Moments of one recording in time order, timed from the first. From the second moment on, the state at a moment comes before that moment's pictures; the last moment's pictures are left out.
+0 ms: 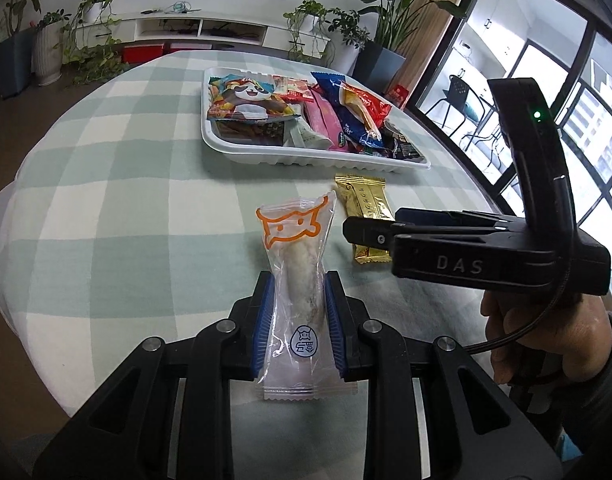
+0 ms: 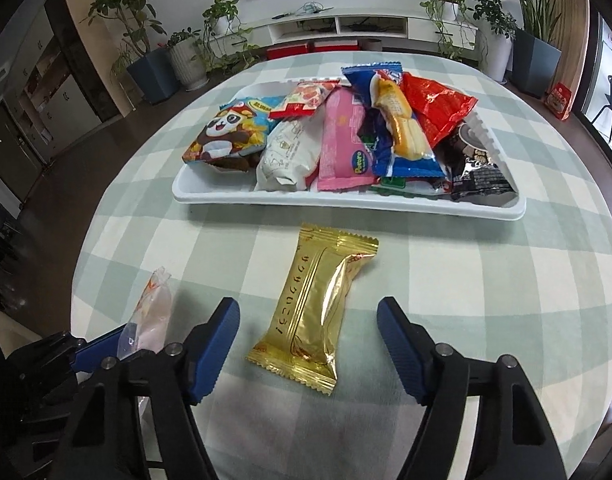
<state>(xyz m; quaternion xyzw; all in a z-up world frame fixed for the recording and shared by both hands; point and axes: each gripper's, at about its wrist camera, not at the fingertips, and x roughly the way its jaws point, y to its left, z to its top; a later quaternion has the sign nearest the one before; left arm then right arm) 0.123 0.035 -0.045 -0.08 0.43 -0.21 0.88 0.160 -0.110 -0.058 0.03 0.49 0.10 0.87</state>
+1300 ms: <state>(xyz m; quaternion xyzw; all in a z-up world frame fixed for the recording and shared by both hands) 0.165 0.021 0.006 -0.06 0.38 -0.21 0.90 0.135 -0.217 -0.003 0.09 0.41 0.06 0.91</state>
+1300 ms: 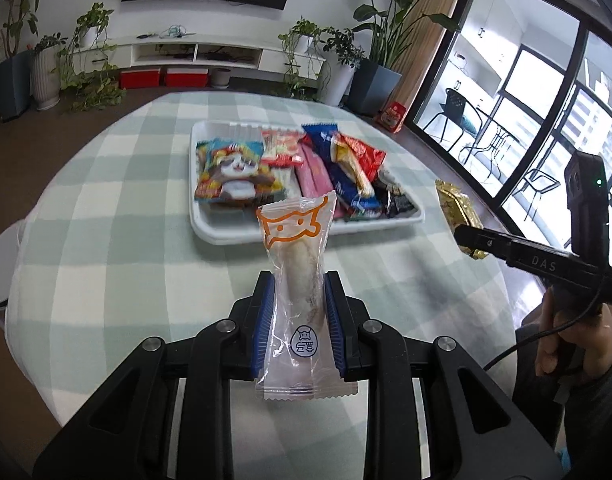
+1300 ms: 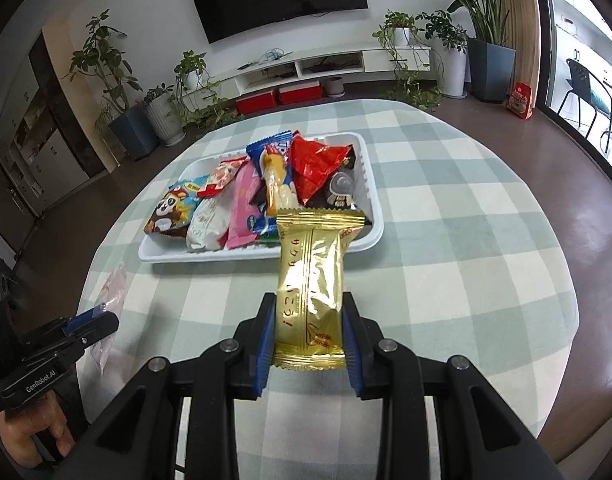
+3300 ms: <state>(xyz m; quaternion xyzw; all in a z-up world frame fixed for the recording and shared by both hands) 0.325 -0.020 0.004 -0.03 0.37 -0.17 0.91 0.258 -0.166 -0.007 0.04 0.39 0.10 0.91</state>
